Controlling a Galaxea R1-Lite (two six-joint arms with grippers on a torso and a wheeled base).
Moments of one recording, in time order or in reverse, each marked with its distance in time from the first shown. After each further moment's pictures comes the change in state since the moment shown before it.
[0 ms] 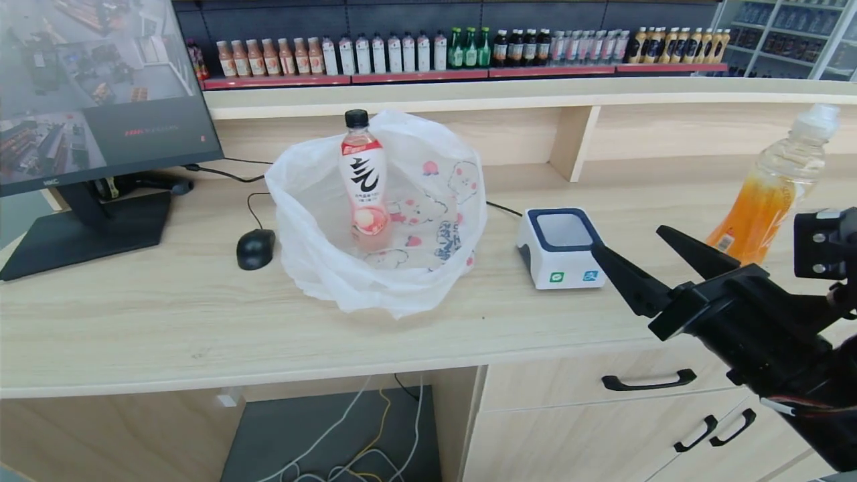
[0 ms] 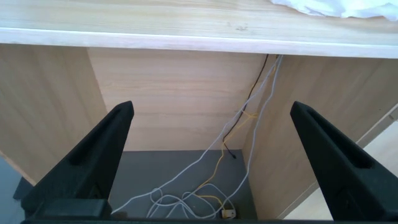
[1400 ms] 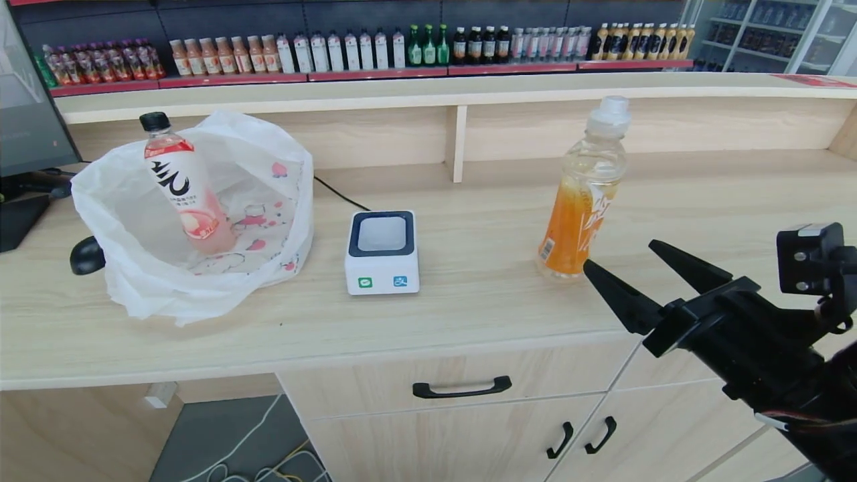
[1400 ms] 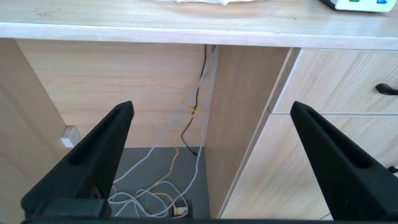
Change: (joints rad) left arm -0.001 0.000 0.000 0.000 0.000 0.006; right arm 0.010 0.012 0.031 0.001 0.000 -0.016
